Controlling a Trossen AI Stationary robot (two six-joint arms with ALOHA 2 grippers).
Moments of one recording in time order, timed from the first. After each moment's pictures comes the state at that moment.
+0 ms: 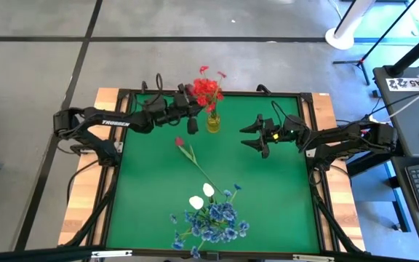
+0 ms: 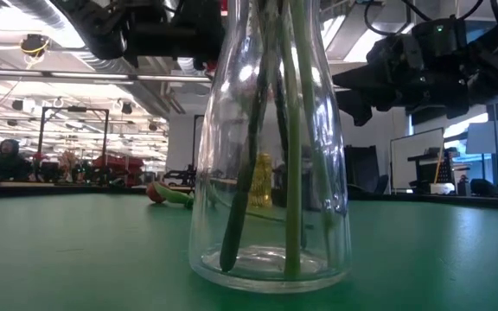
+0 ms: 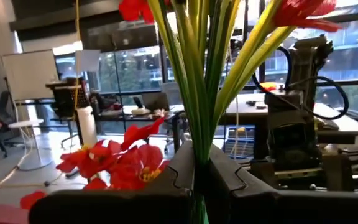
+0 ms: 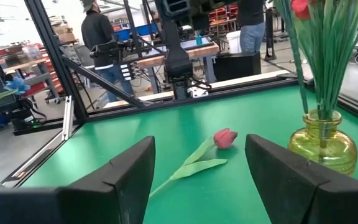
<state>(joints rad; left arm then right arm) 0.35 1.45 0.73 0.88 -0.01 0.09 -0.36 1.26 0.26 1.01 -0.44 0.18</state>
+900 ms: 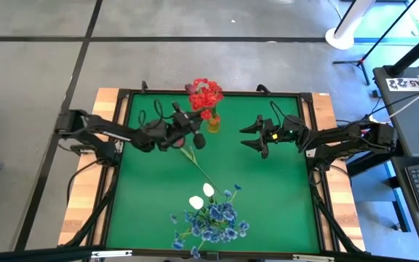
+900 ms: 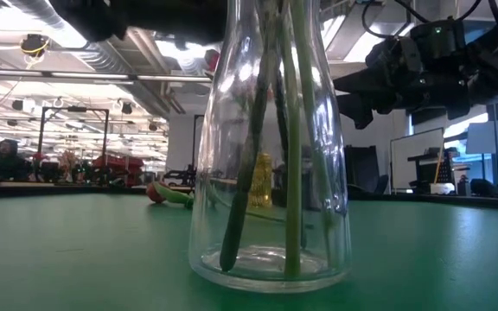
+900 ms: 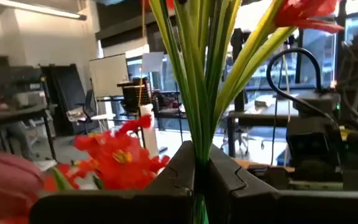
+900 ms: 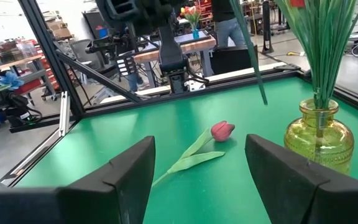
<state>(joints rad) 0.03 1.48 0.73 0.96 -0.63 0.22 -0.36 1.26 0.26 0.98 -0.43 0.18</state>
